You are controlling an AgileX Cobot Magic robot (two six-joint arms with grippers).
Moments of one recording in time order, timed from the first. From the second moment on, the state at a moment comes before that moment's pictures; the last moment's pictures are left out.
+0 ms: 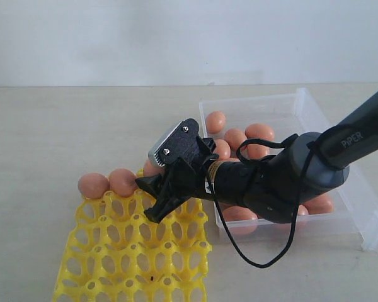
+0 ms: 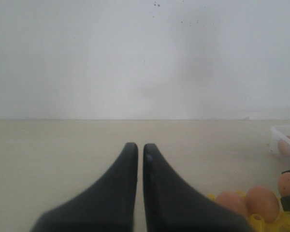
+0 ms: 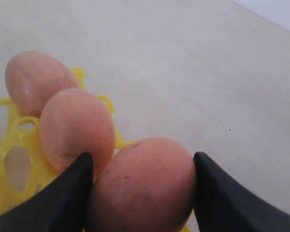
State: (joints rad) left arm -0.05 0.00 0.00 -0.14 0.10 0.12; right arm 0.51 2.11 -0.93 -0.44 -0.73 0.09
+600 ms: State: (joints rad) left arm -0.05 0.00 0.00 -0.14 0.10 0.12; right arm 0.51 2.11 -0.93 -0.44 -0.72 0.14
